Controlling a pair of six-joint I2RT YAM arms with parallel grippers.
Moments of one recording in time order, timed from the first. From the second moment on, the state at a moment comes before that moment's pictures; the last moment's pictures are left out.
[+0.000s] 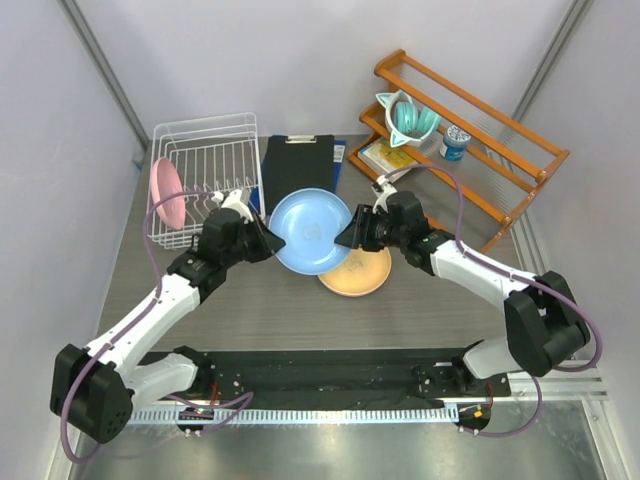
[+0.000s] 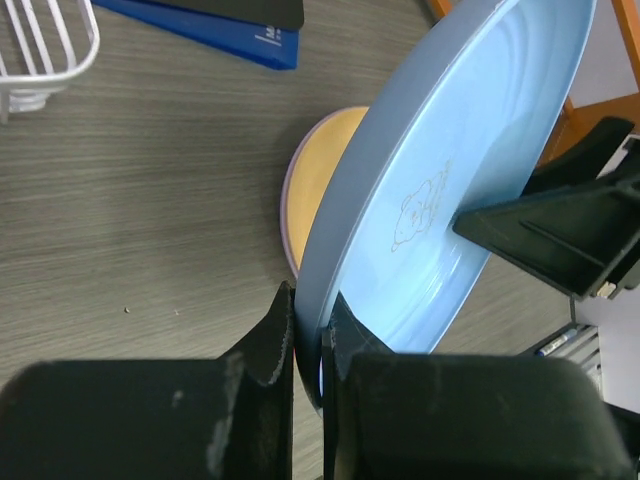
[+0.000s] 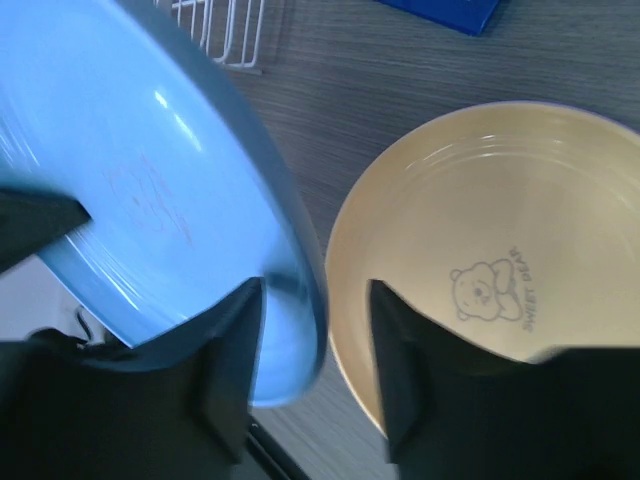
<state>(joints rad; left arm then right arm) -0.46 1.07 0.76 -0.19 0.11 -0.69 0.52 1.40 0.84 0.03 -0.32 0.63</state>
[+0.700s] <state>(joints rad) -0.48 0.94 0.76 -0.25 -0.22 -0.58 0.49 1.19 0.82 -0.24 -0.04 0.60</state>
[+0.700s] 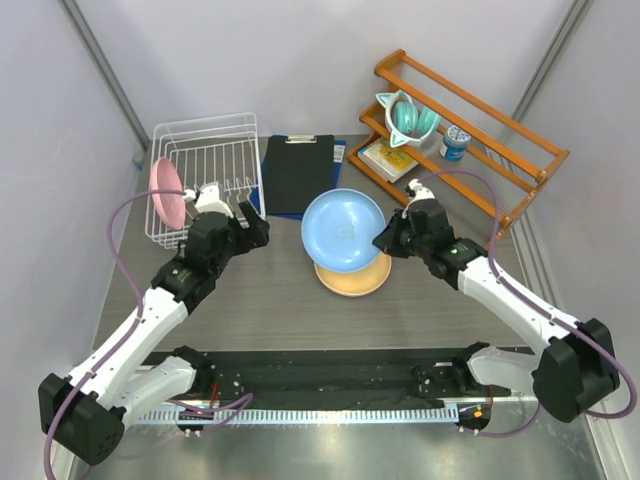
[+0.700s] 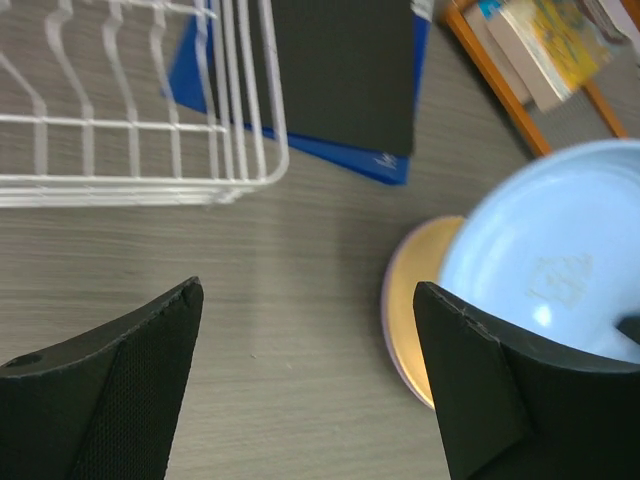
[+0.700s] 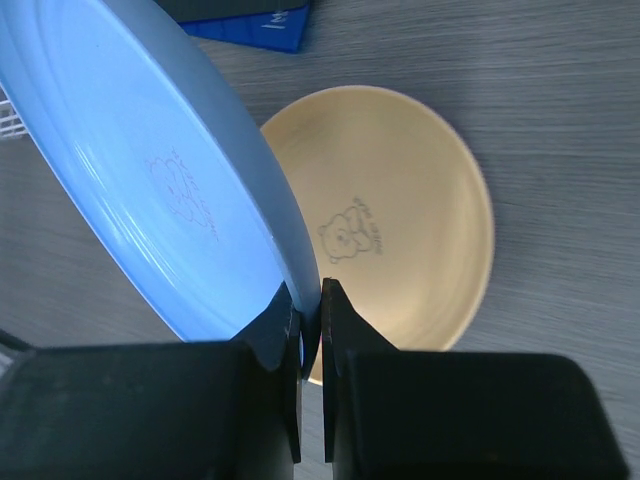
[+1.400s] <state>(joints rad) -0.48 0.91 0.86 -0.35 -0.74 -0.39 0.39 1.28 0.76 -0.35 -0.11 0.55</state>
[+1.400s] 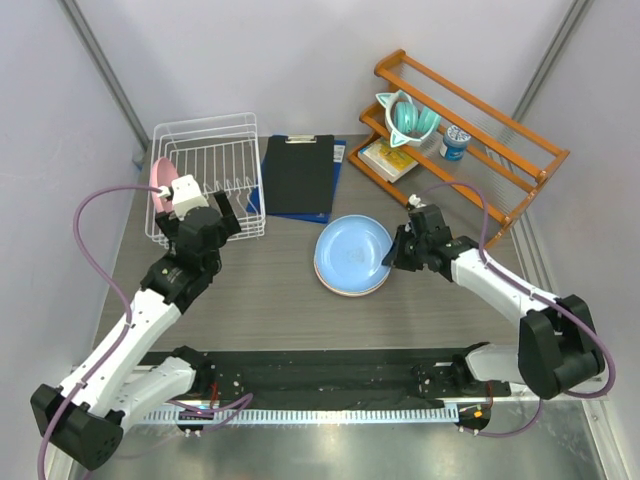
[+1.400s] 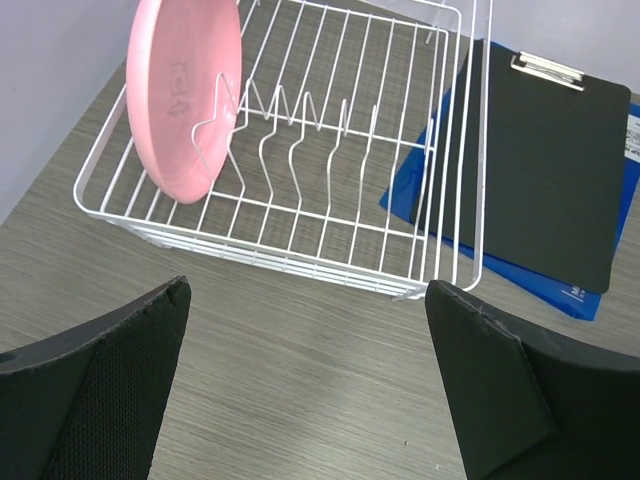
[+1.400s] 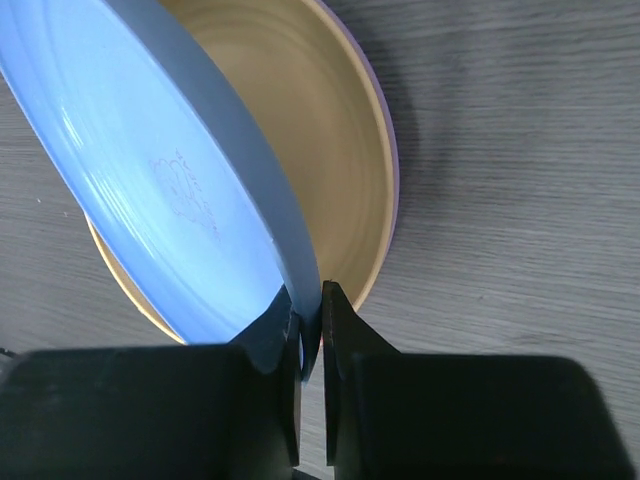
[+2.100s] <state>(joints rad) -0.39 1.04 0.89 -0.33 -0.88 -0.33 0.38 1.14 0.81 -0.46 0.00 0.49</state>
